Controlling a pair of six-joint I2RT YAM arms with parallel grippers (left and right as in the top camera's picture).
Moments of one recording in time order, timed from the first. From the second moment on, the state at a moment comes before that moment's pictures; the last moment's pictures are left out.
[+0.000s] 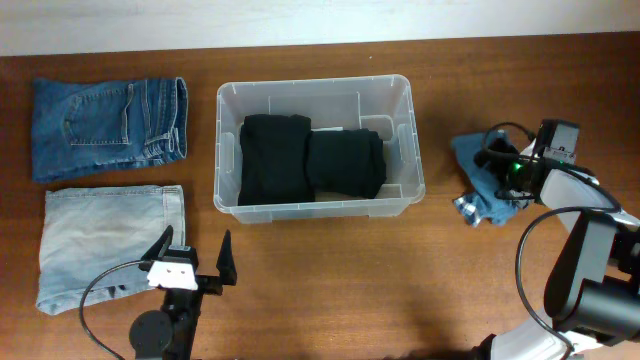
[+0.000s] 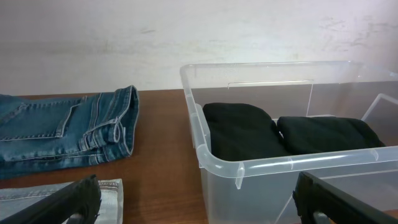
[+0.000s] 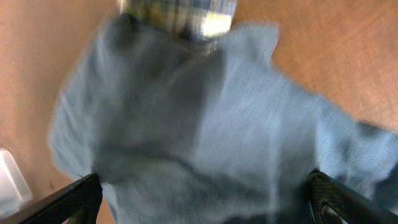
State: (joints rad) left arm 0.01 0.01 0.01 -0.07 0.14 -0.02; right arm -0.35 1.82 1.02 -0.25 -0.25 0.48
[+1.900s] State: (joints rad) left arm 0.01 0.01 0.01 -0.07 0.14 -0.02; right arm -0.30 2.01 1.35 -0.61 -0.24 -0.50
